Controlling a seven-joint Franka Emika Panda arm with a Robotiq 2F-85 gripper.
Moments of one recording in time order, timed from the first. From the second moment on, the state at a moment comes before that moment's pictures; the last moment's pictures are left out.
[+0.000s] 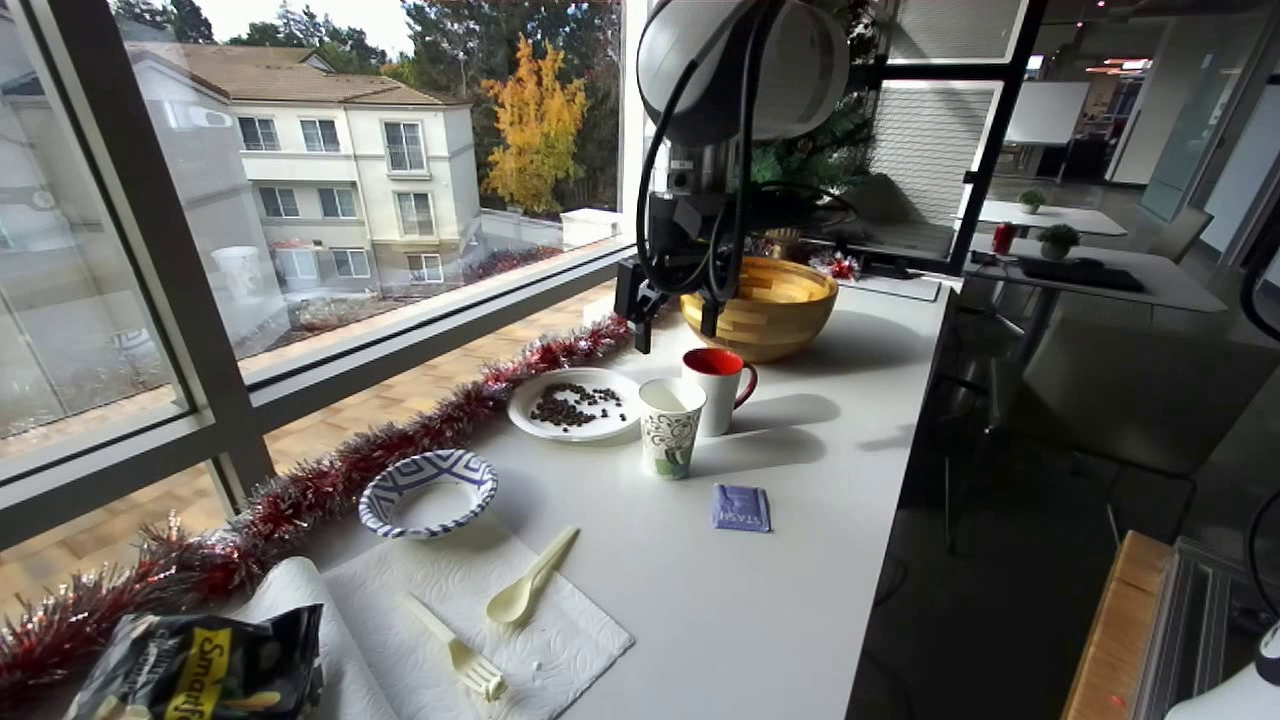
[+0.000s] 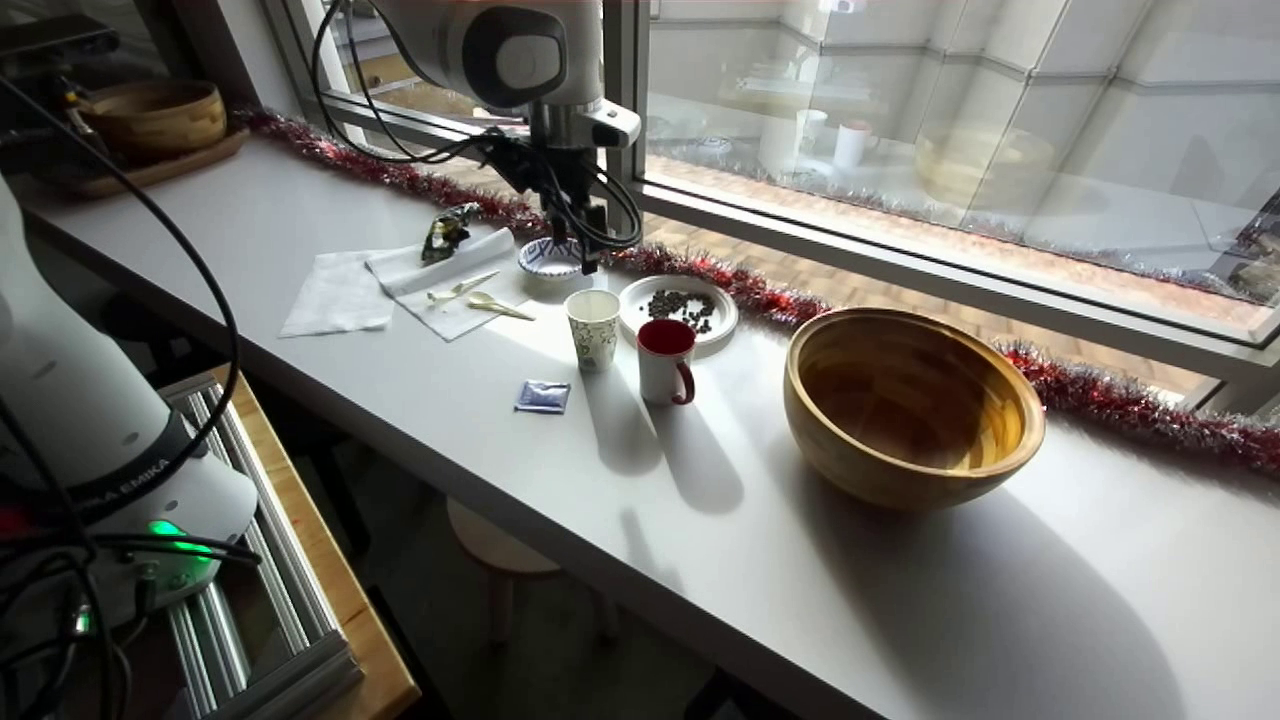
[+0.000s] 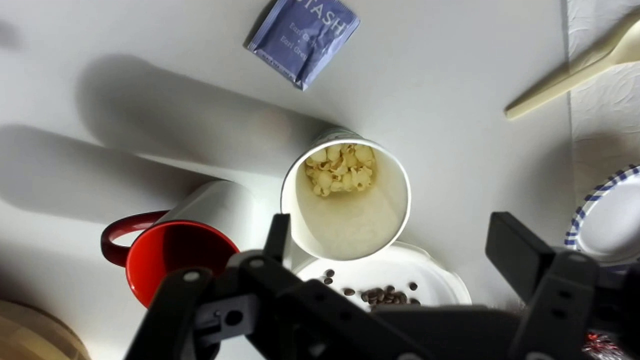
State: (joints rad) arm -0.01 0.16 0.00 -2.27 -0.03 2.45 0.20
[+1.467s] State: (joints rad) arm 0.05 0.39 -0.01 -2.24 0.00 2.71 0.26
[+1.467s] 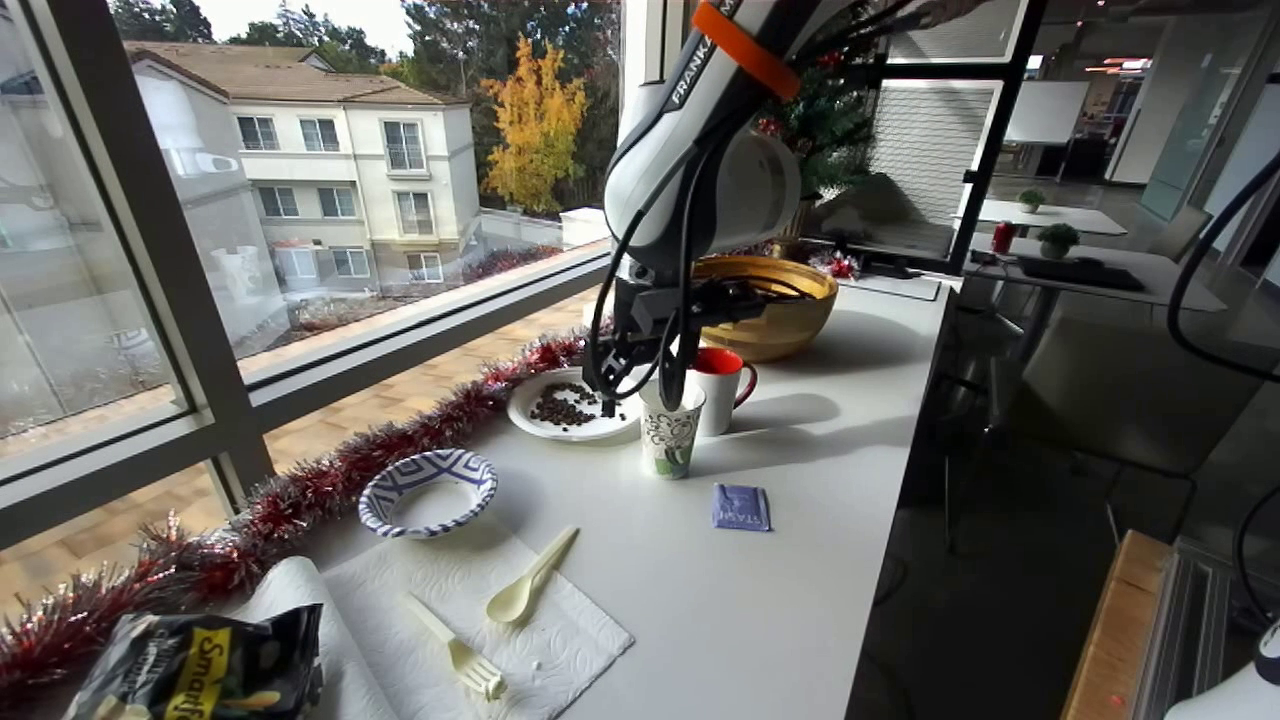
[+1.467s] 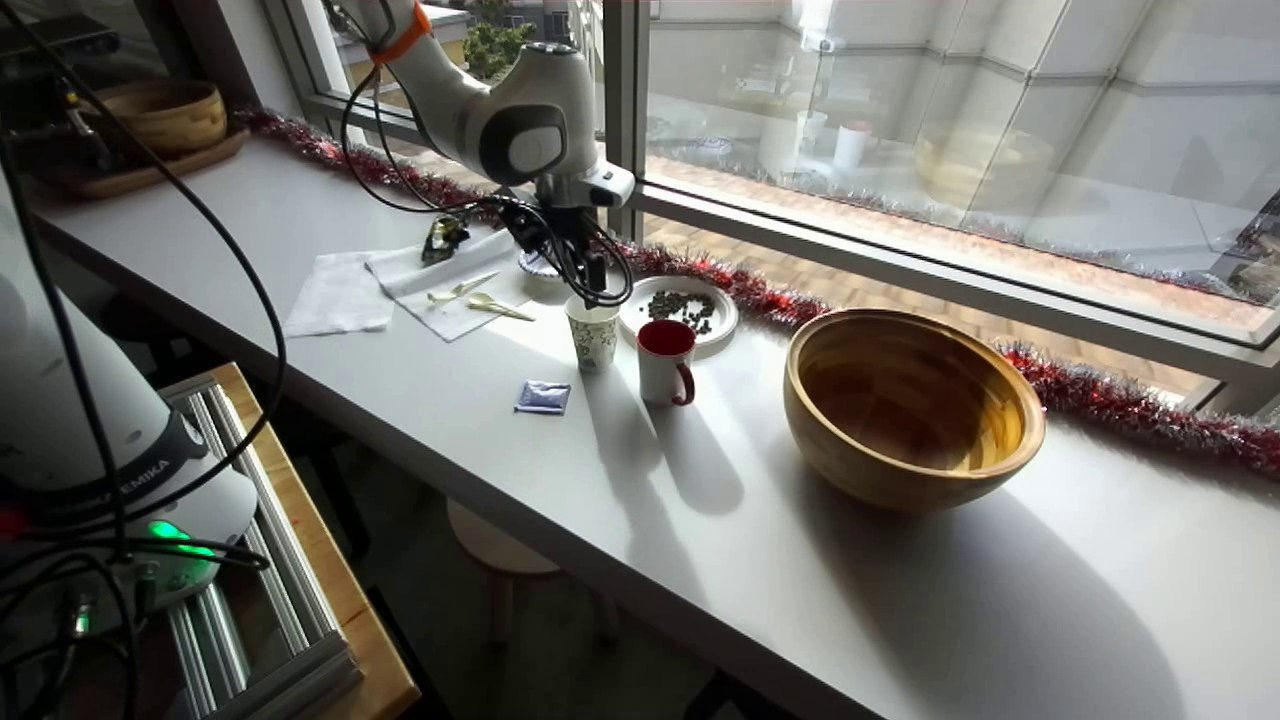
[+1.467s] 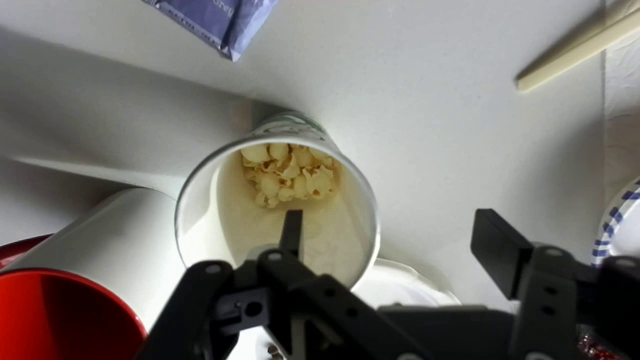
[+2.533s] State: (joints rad) arm 0.20 0.38 -0.13 -2.23 -0.09 2.68 0.34
